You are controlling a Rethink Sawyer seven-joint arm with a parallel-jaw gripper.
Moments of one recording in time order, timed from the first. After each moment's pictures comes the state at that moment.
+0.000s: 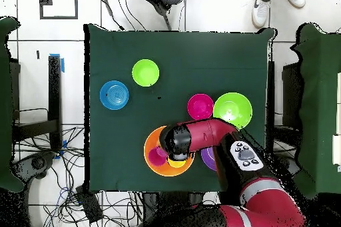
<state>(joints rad) -0.47 -0.56 0.24 1.82 -0.58 0.65 1.85</state>
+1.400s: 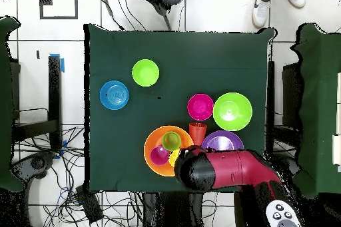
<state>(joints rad) -0.62 -0.97 0.28 2.11 -0.58 0.52 1.85</state>
